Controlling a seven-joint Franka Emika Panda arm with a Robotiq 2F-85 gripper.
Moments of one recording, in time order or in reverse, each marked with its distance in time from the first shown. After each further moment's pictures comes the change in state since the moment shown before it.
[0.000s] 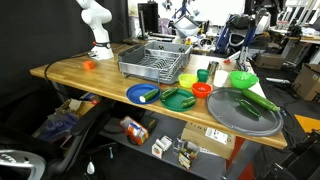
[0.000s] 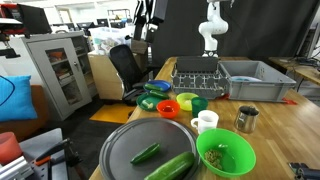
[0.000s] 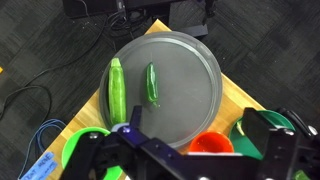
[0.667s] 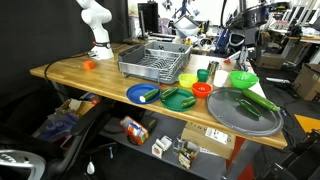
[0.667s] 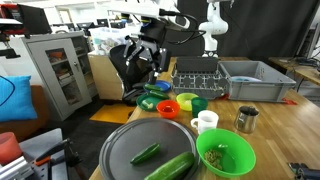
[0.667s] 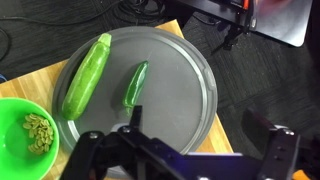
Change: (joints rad) arm 0.008 0.110 0.010 -0.143 -0.007 0.172 -0.474
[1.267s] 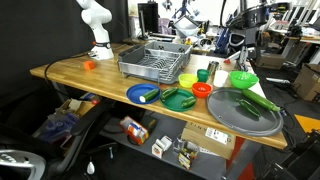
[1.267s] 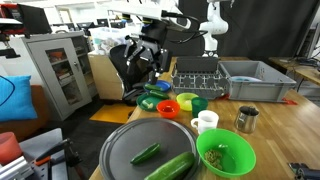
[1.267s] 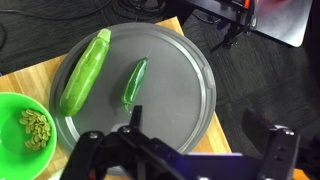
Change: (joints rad) arm -0.007 0.002 -0.001 -0.002 0.013 0.014 -0.029
